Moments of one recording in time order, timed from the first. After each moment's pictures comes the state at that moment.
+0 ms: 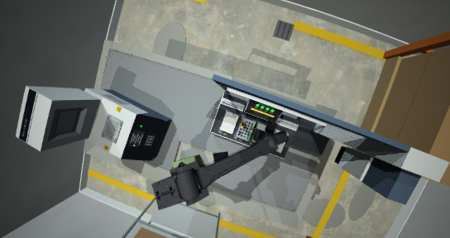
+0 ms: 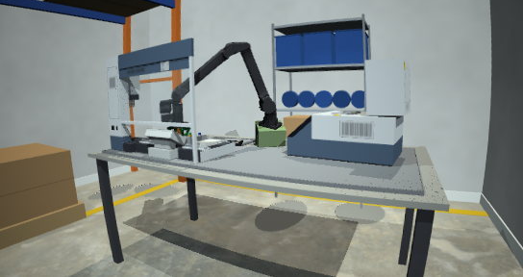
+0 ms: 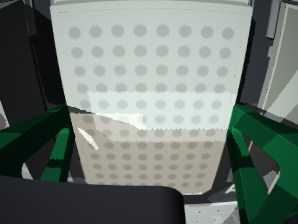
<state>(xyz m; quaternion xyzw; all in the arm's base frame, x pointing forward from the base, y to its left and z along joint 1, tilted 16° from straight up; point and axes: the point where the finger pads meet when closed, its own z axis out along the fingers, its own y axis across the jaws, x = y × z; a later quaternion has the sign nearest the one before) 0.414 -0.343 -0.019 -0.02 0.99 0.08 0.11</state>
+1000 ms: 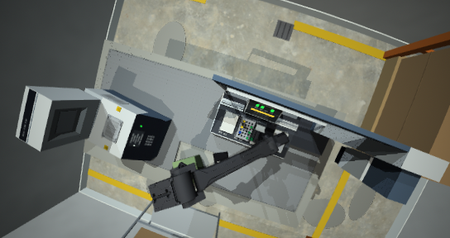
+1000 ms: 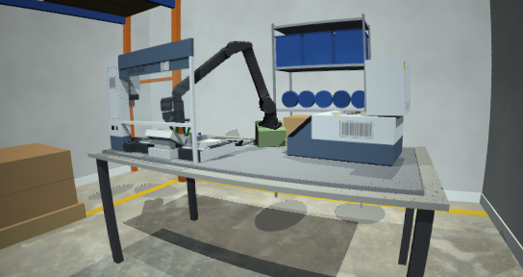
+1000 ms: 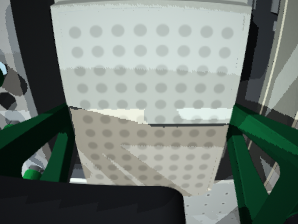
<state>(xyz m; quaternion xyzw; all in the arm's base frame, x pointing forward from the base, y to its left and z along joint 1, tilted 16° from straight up) 0.401 -0.339 -0.005 -0.02 0.99 0.10 0.10</state>
